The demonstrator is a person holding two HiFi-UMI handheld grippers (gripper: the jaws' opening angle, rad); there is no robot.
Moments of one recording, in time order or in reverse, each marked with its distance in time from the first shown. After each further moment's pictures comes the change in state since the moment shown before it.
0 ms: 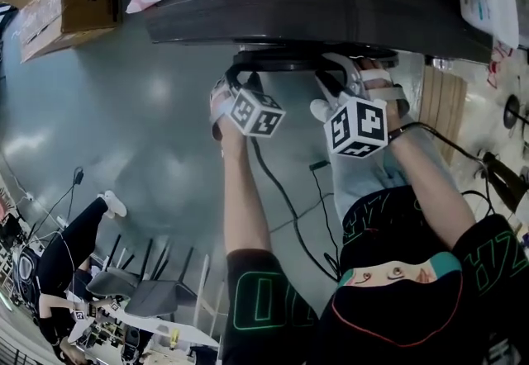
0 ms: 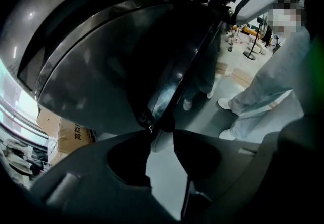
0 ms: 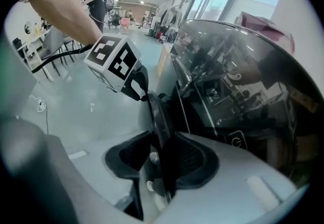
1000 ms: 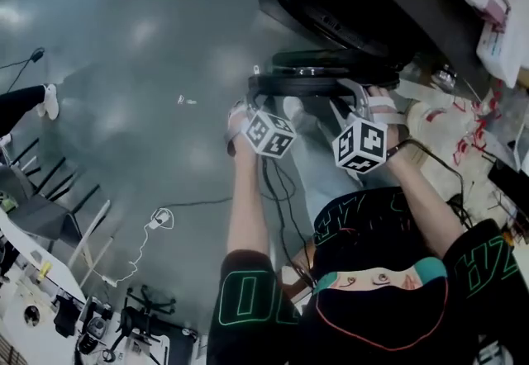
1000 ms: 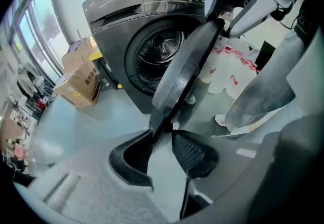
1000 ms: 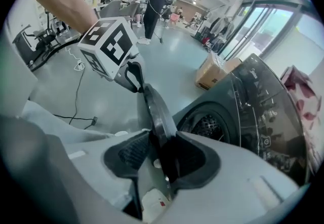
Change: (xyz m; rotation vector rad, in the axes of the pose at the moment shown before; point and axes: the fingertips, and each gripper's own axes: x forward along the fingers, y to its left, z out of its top) left arm -0.089 -0.196 -0.099 -0.513 0.042 0.067; right arm -0.063 0.135 -0.047 -0.458 -0.010 0.197
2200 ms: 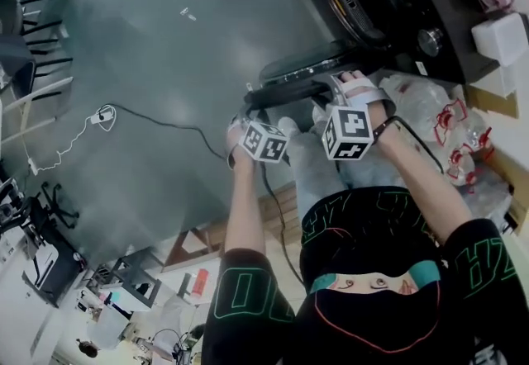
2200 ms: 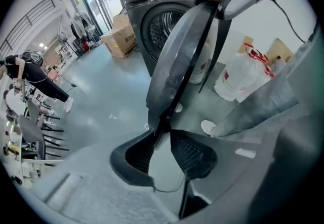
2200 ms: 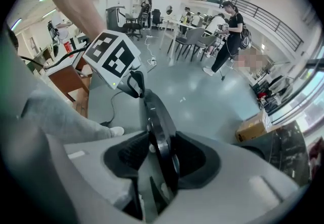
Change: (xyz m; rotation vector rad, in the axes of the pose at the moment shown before) left arm -0.066 -0.306 -0.084 -0.599 0.220 0.250; right arm -0.082 0.160 -0.114 -0.695 -0.302 0.293
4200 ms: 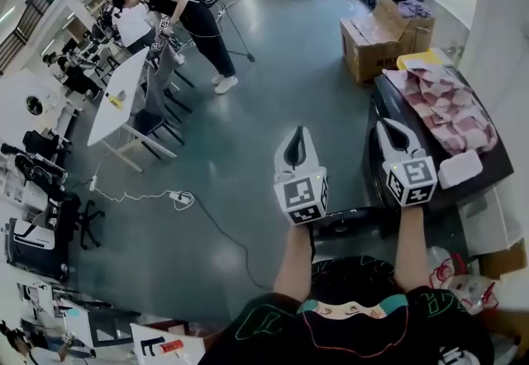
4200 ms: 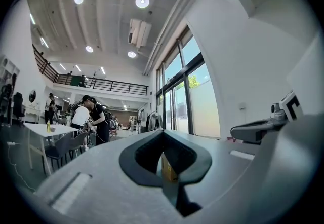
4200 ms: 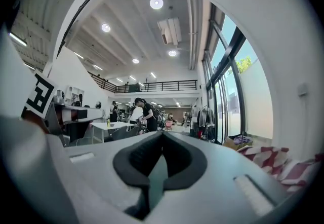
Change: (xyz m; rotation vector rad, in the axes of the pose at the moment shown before) left arm -0.481 0.138 0.288 -0.557 -1.257 0.602; right arm -0.380 -0.264 0.032 0.666 -1.005 -0.652
